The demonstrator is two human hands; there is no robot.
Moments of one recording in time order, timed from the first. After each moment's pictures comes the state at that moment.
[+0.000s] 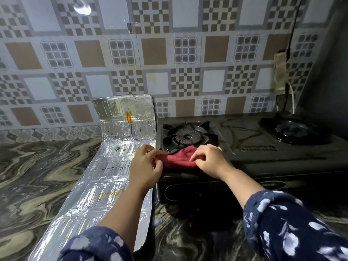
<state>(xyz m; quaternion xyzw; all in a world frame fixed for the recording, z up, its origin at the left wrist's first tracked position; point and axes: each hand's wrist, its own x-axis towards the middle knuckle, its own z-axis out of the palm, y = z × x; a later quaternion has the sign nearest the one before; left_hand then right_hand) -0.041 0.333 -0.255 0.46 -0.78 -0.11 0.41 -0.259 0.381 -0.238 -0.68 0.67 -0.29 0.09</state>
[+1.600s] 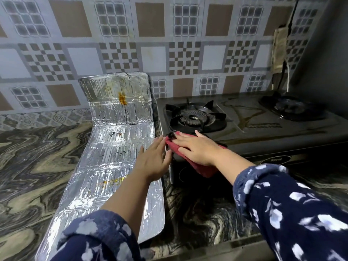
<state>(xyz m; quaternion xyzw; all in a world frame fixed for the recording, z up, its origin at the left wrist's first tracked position) -0.008 0.298 -0.294 0.44 -0.88 -0.11 0.14 -0.185 0.353 -0.248 -0.76 0.64 -0.03 0.07</state>
